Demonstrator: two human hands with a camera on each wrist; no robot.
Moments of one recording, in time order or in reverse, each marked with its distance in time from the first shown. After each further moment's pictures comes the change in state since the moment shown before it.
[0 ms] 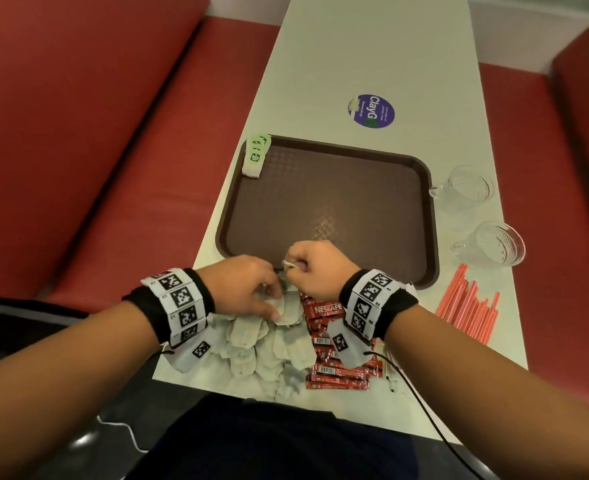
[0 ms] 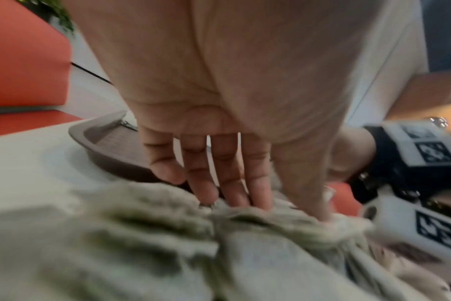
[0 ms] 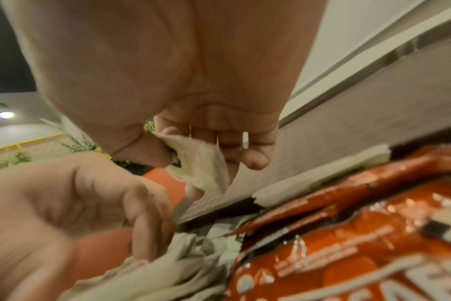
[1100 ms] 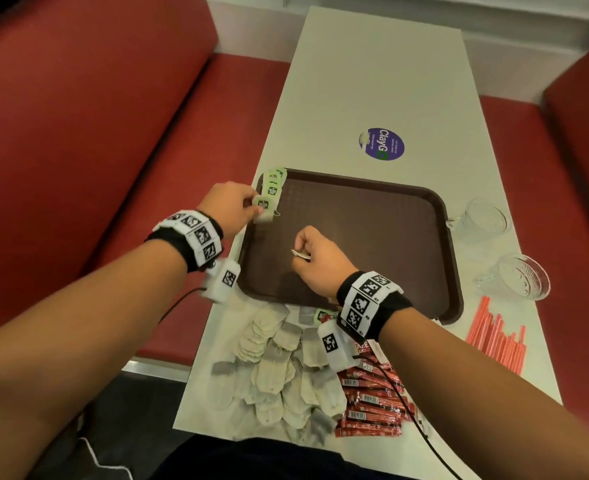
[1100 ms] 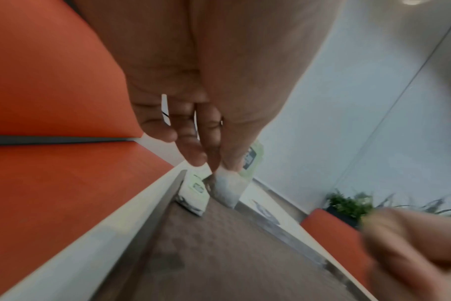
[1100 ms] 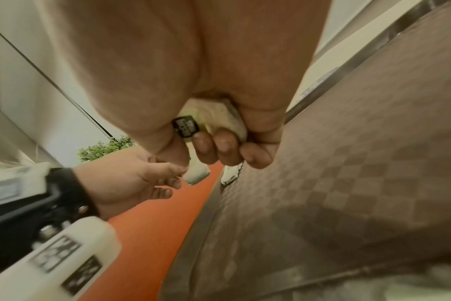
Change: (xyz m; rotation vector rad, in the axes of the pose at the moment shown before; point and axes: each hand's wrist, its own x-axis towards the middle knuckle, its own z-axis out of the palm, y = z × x) left_hand 0.046 -0.092 -0.112 -0.112 0.602 -0.388; right_hand 0.063 -0.025 -0.007 0.159 0.190 0.142
